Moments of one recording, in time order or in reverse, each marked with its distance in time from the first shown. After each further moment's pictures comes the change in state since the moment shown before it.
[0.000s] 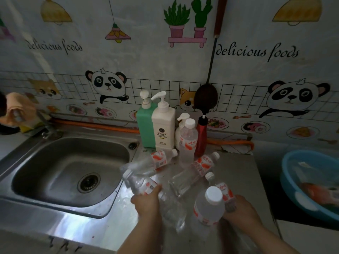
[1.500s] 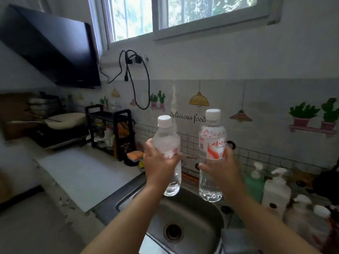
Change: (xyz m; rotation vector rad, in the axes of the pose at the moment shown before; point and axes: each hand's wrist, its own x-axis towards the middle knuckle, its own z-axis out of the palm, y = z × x) left_hand -0.027 0.270 -0.278 -0.026 0.196 1.170; right_hand -0.218 -0.430 0.015 0.717 -0.023 -0.970
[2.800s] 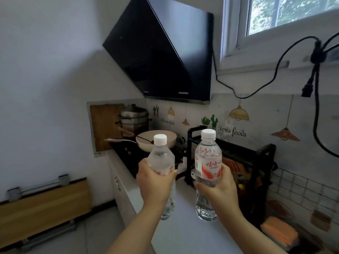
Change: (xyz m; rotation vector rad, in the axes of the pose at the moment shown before) left_hand 0.467 -0.341 -0.407 0.267 0.478 -0.098; right_hand 0.196 -0.054 0.712 0.142 -0.301 -0.099
